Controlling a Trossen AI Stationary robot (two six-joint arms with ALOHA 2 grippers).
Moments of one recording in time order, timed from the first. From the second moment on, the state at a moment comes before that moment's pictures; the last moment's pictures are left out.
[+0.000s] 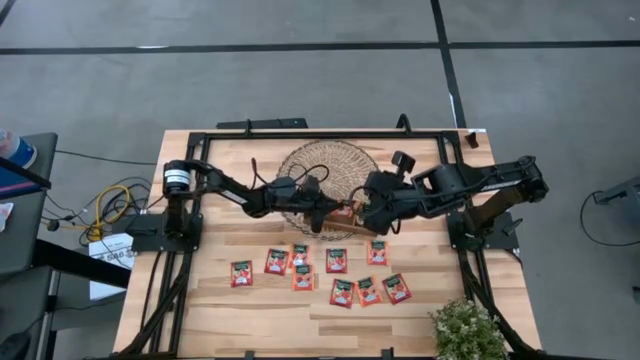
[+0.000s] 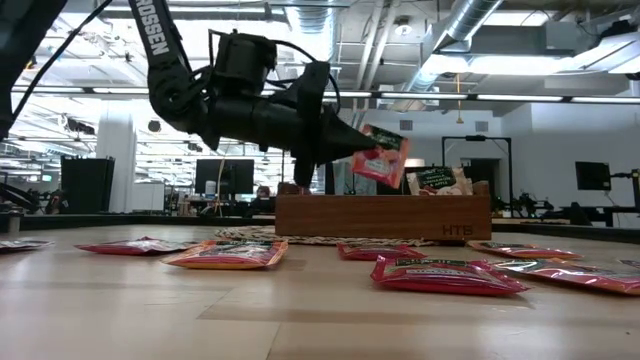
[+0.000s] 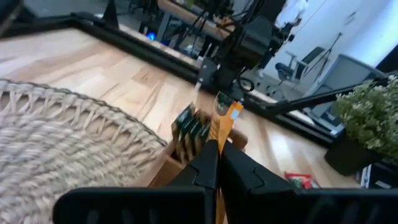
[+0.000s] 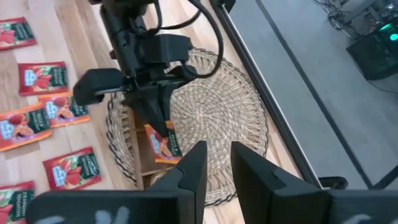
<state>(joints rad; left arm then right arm) 0.15 1.95 0.79 1.07 0.12 -0.42 0.27 1.56 1.80 -1.34 0.64 0.39</state>
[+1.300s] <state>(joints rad) 0.15 1.98 0.79 1.04 0.03 -0.33 0.27 1.56 1.80 -1.27 0.60 0.38</state>
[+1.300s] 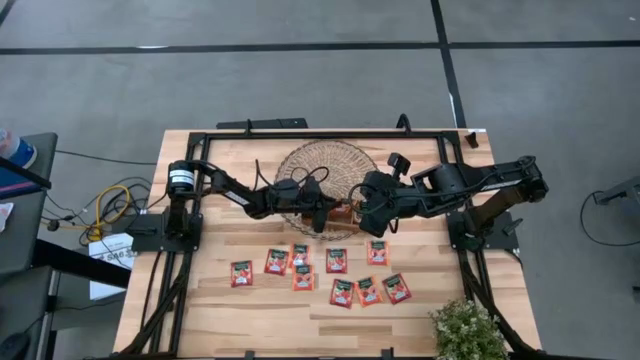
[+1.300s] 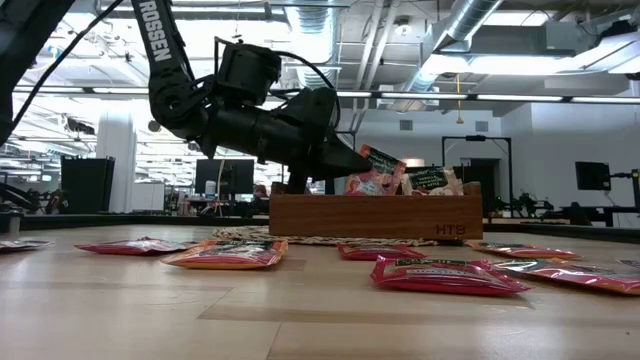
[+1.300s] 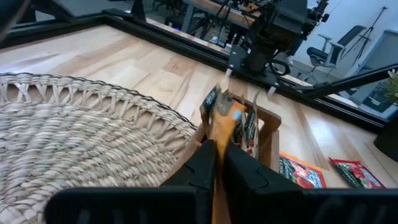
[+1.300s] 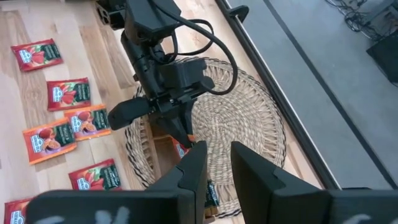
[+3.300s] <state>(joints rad) 0.08 1.13 0.79 -0.49 -0.07 -0.57 0.28 1.56 0.94 -0.83 0.04 0.39</state>
